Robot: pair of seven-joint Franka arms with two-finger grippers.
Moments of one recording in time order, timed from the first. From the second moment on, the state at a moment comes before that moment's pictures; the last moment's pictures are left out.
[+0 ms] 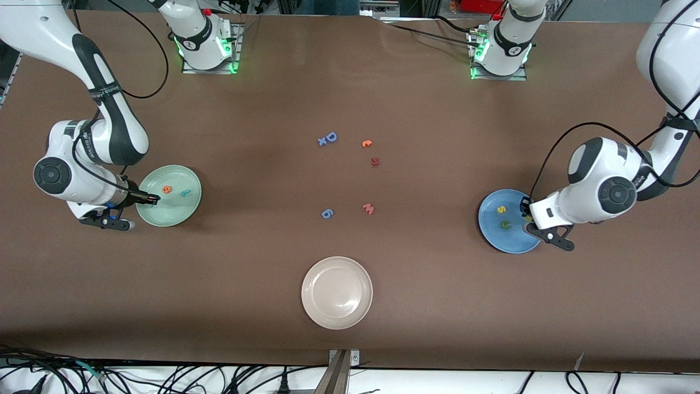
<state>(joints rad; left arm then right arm) 0.69 0.69 -0.74 -1.84 0.53 2.14 0.15 -0.27 0.47 0.19 -1.95 -0.23 2.26 0.23</state>
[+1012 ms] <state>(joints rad) 0.68 0.63 -0.87 -1.82 0.53 2.06 0.05 -0.19 0.40 0.31 -1.96 -0.23 2.21 0.57</state>
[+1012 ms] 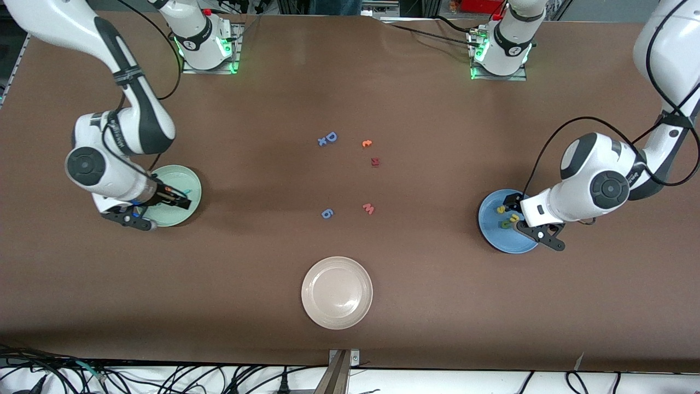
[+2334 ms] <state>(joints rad) 0.40 0.31 -0.57 -1.44 0.09 1.53 -0.07 -0.06 0.09 0.09 -1.63 0.02 1.56 0.22</state>
